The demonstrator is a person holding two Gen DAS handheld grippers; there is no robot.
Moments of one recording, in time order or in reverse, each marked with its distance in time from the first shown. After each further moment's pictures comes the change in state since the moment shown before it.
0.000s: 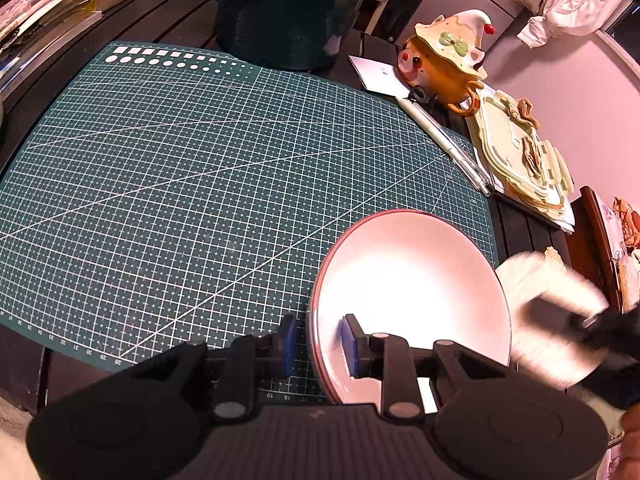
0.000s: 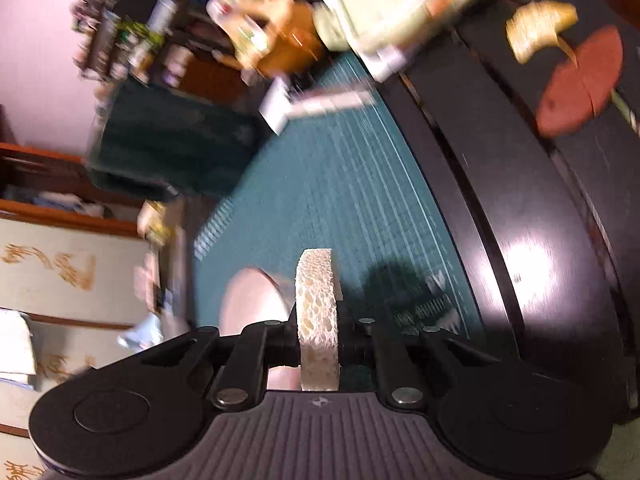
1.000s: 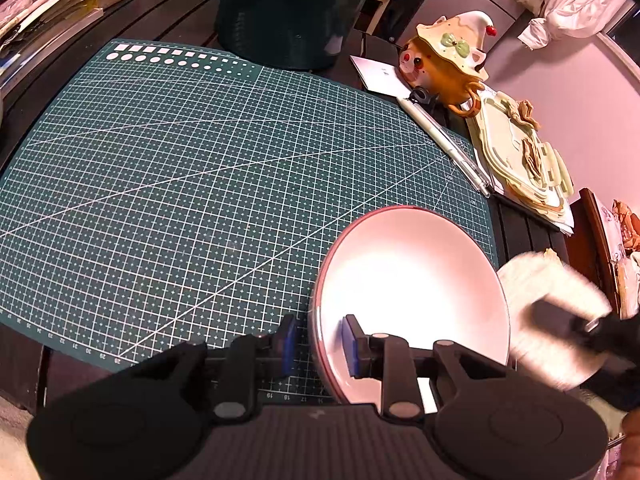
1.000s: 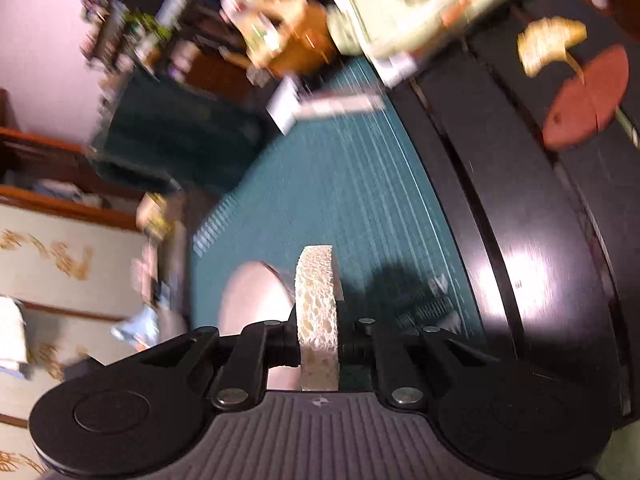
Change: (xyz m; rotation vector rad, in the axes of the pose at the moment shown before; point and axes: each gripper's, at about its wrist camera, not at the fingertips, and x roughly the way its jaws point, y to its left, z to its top) left arm 0.000 0.004 0.001 -0.009 0.002 -0.008; right arm -0.004 0.005 -0.003 -0.043 -0.019 -0.010
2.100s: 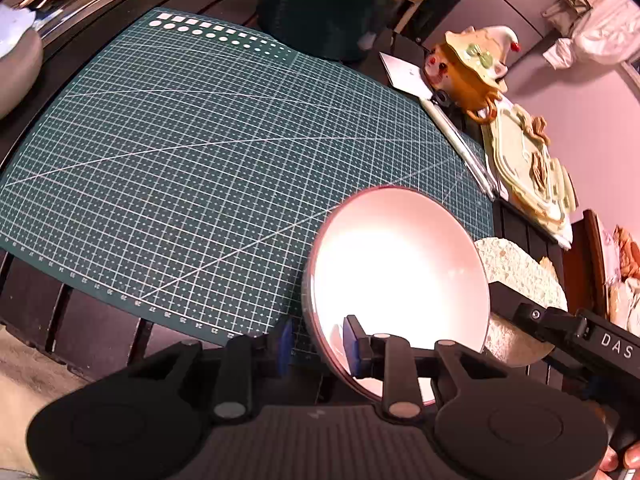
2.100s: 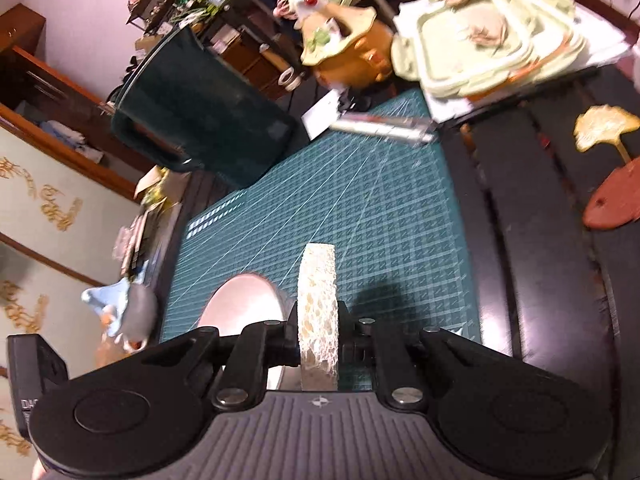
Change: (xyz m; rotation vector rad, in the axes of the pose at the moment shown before) left arm -0.015 0.008 -0.011 -0.113 0.042 -0.009; right arm 0.027 0.021 -0.006 -0.262 0.010 -0.085
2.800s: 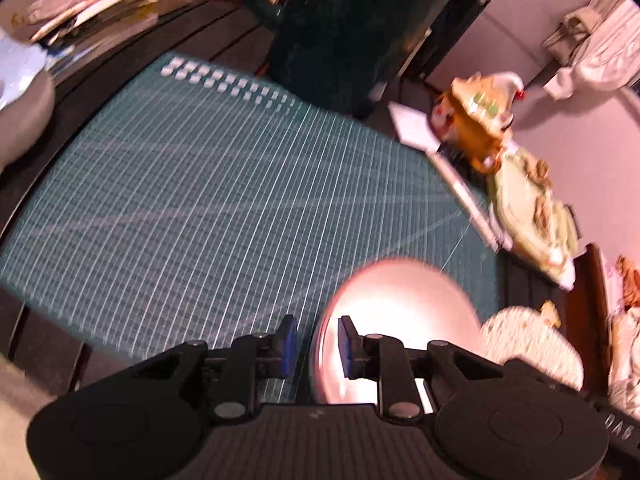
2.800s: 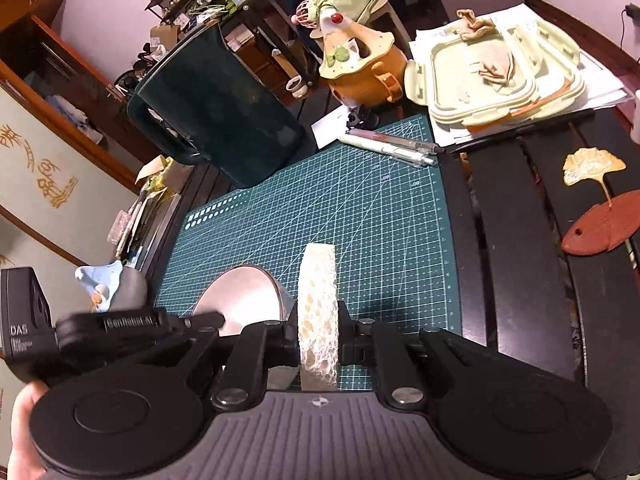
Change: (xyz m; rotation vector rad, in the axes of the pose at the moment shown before) left arm -0.001 0.006 0.012 -0.026 -0.059 0.022; right arm -0.019 0.016 -0.009 -0.095 -0.038 -0.041
